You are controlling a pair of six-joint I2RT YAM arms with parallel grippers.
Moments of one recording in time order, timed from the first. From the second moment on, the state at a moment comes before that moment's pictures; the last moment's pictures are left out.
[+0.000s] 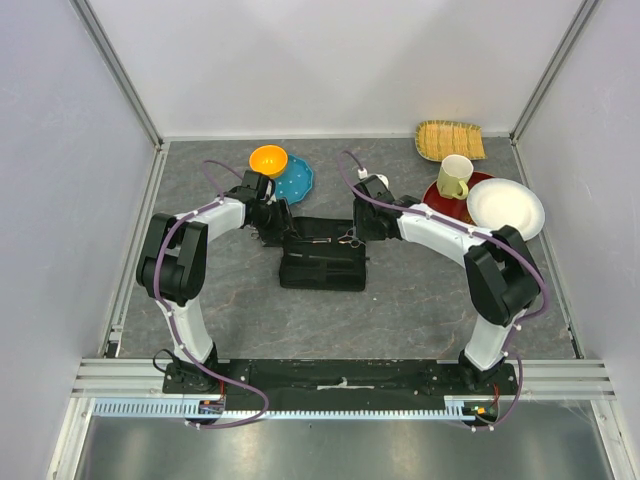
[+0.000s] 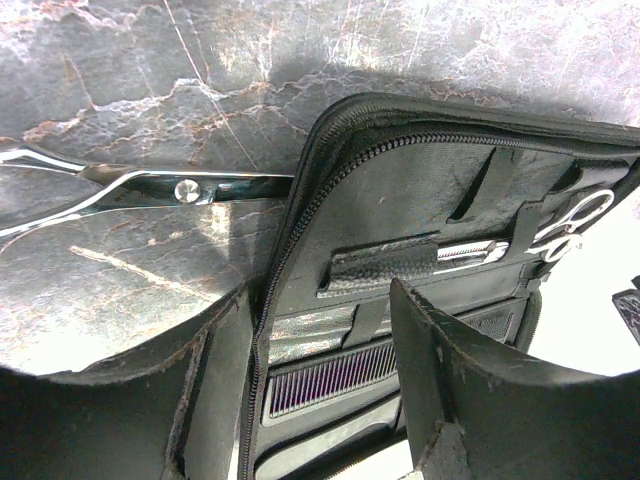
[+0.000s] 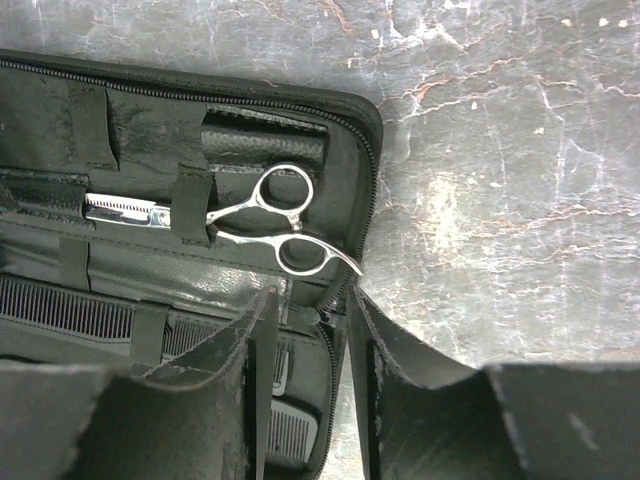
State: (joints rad) left arm -0.28 1.89 1.18 -0.40 0.32 -0.59; right arm 0.60 1.78 1.25 -0.45 0.18 0.53
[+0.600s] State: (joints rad) left arm -0.28 1.88 1.17 -0.38 0.32 -0.60; right arm 0.60 1.90 1.28 -0.44 0.14 0.60
